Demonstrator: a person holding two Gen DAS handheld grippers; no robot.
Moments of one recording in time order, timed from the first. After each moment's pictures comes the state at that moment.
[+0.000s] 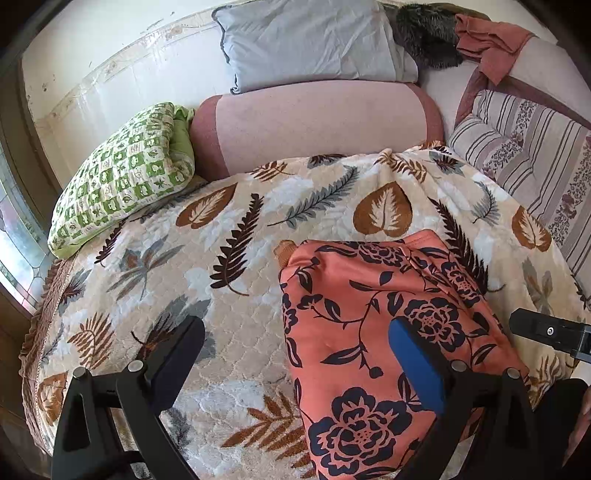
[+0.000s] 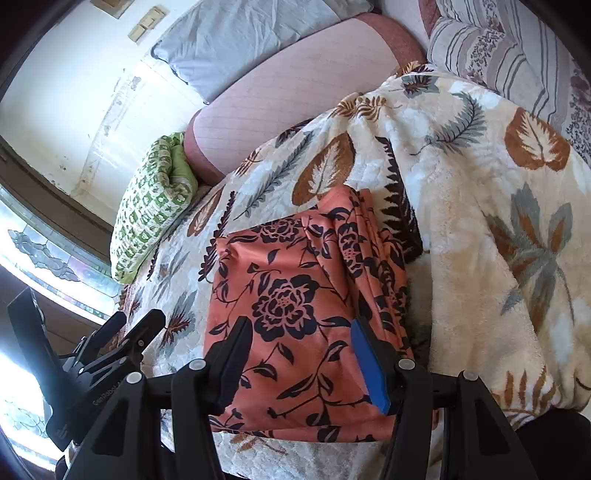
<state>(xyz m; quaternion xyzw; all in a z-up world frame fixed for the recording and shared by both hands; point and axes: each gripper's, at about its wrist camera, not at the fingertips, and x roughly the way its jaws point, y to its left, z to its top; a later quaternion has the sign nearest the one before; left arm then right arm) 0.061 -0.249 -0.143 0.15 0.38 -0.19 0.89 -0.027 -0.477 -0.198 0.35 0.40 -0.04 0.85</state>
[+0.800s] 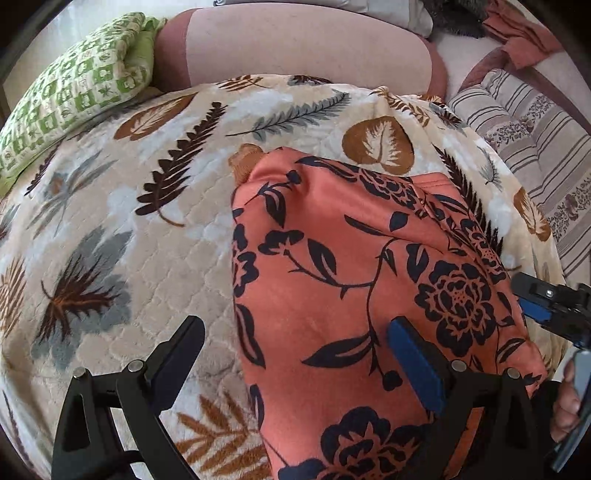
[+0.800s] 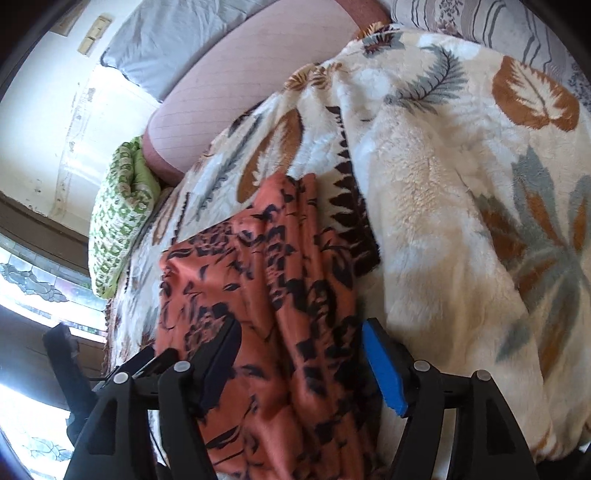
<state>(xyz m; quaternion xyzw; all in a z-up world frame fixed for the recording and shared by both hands) 0.110 -0.259 -0.232 0.09 0.51 -0.24 0.82 0.008 -0.529 -0.265 0.39 0.44 -0.06 0.81</state>
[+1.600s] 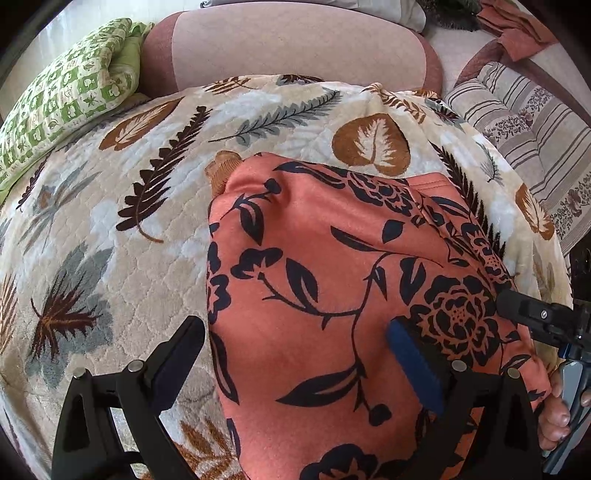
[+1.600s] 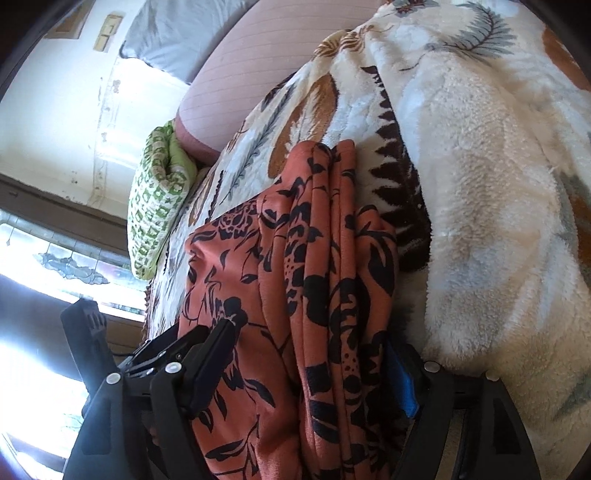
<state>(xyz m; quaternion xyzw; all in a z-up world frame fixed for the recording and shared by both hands) 0.117 -0.277 -0.239 0.10 0.51 -0.25 0.82 0.024 -0.528 -0.299 0.43 0.43 0.05 0.79</state>
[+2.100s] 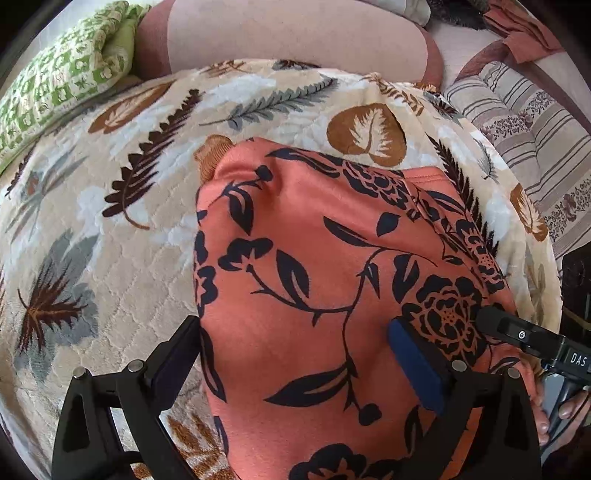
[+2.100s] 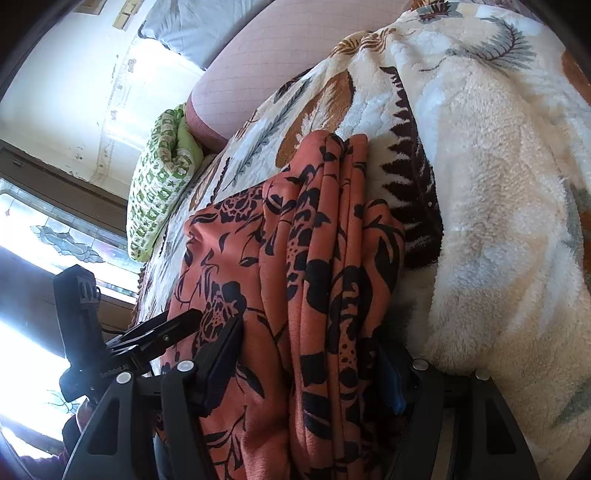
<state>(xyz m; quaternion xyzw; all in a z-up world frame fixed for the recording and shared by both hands) 0.124 -0.280 -0.243 0.09 0.55 -0.26 0.79 0.026 -0.516 -0.302 0.39 0.43 0.07 0.81</state>
